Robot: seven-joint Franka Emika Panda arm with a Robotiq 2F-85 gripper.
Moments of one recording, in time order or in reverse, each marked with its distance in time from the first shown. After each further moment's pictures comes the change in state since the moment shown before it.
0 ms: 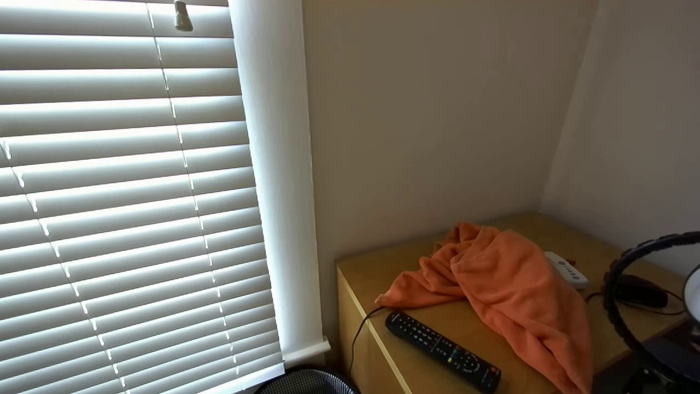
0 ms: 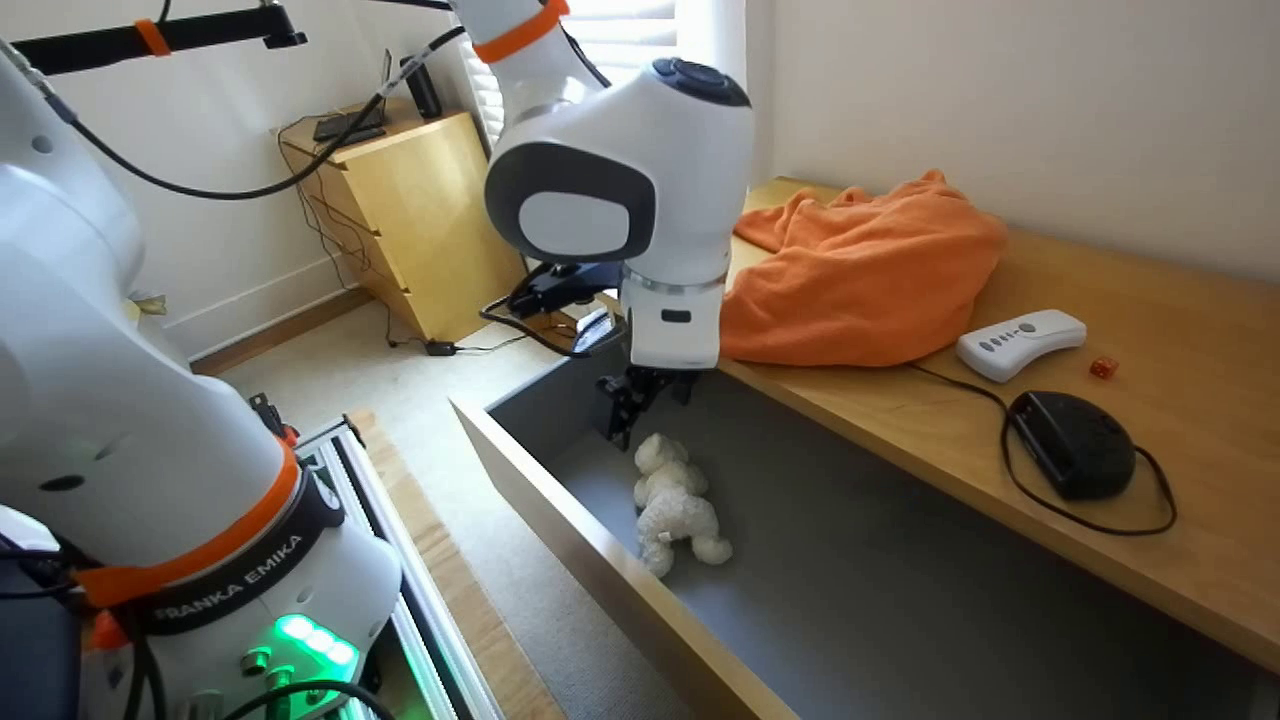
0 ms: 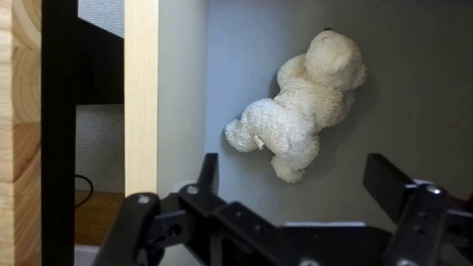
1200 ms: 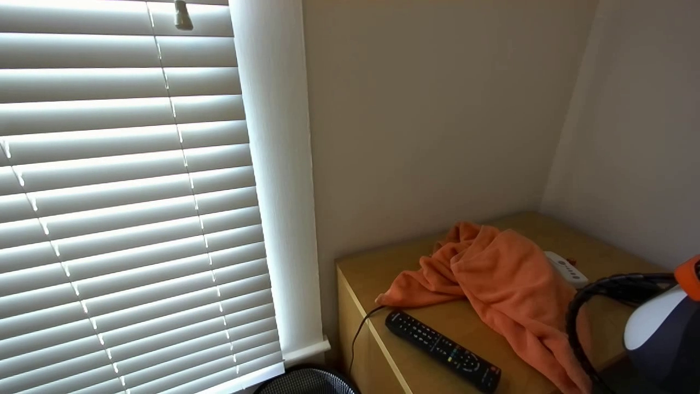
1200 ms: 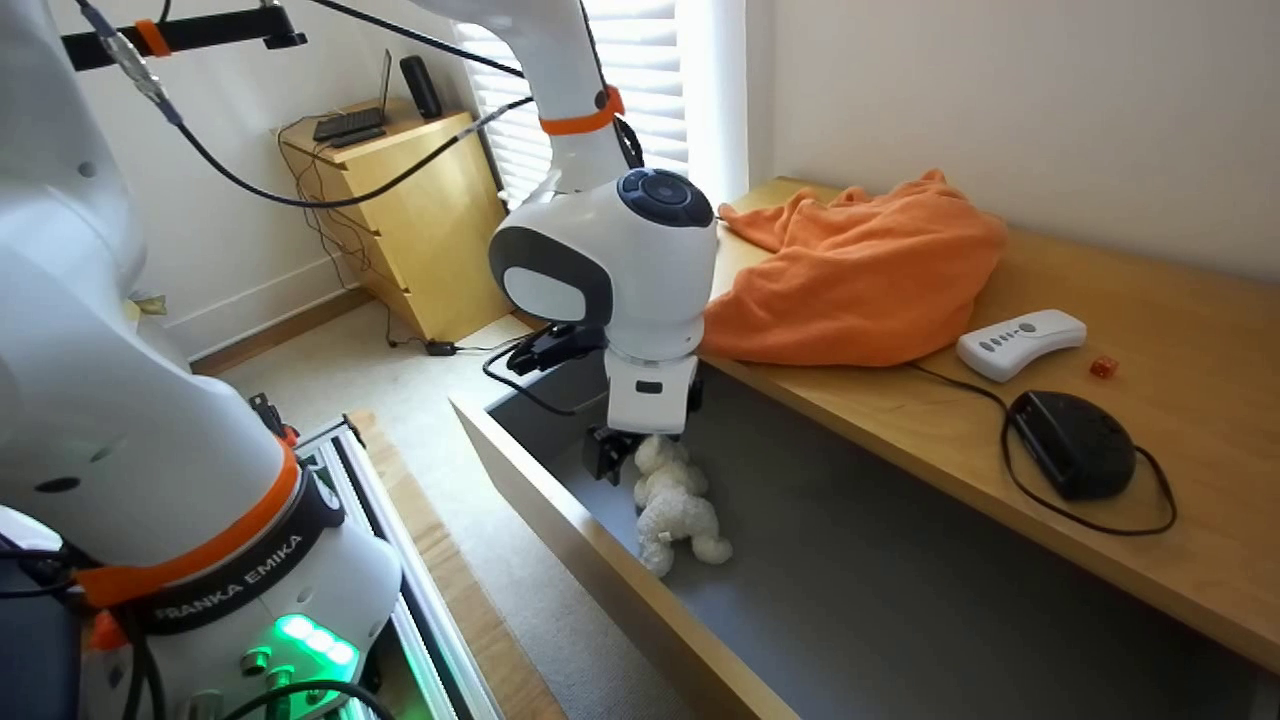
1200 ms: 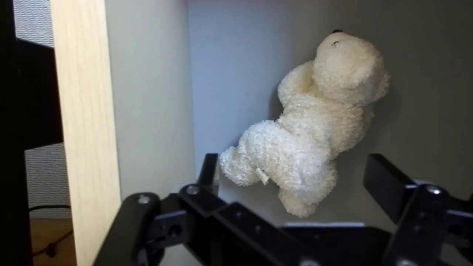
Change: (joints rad) arm -0.027 0.249 0.154 0.050 0.451 0.219 -0.284
